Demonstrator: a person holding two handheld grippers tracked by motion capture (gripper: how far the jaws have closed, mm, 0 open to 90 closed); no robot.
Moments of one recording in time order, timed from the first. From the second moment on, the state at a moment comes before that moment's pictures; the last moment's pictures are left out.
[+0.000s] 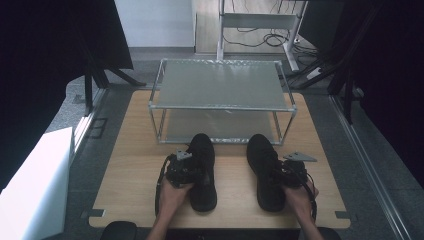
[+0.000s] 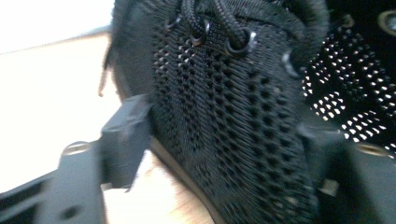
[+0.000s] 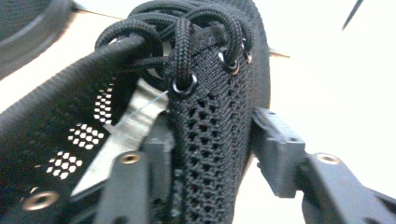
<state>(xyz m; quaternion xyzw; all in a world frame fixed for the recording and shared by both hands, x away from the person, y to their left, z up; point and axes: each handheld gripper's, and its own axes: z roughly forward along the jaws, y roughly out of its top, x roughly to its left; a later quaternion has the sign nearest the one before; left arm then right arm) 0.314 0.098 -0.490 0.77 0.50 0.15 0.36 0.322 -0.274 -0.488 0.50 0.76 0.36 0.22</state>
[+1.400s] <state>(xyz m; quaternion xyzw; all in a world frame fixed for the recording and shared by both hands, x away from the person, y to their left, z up) 0.305 0.151 -0.474 0.65 0.55 0.03 0.51 0.318 -0.303 -0.478 0.58 0.58 0.57 -0.02</state>
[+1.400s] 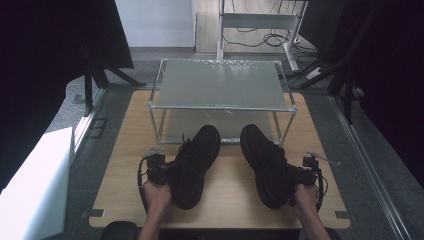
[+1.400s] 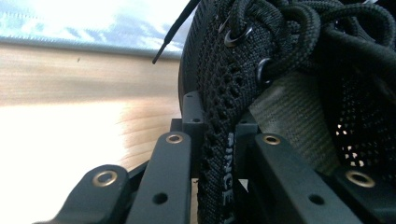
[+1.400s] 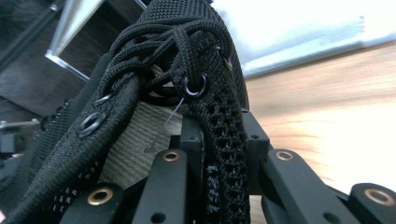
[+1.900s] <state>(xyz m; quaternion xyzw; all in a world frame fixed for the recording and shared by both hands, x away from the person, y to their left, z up) 0.294 0.148 -0.445 0.63 0.54 0.04 0.55 0.309 -0.281 -0.446 0.55 0.56 0.61 -0.05</state>
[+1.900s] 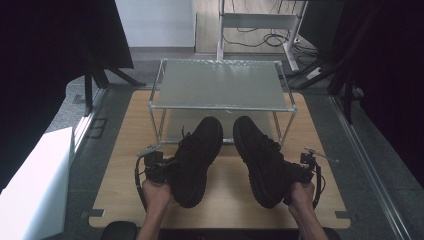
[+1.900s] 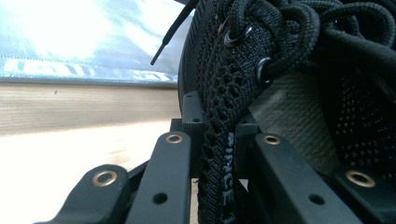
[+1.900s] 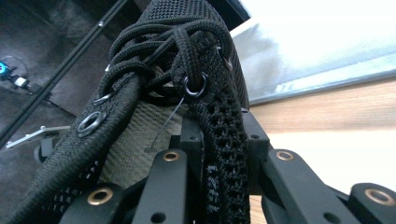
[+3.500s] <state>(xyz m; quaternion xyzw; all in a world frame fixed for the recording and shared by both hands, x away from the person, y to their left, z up) 0.368 0.145 -0.352 0.56 0.57 0.05 0.60 0.383 -0.241 -0.358 0.56 0.51 0.65 -0.06</state>
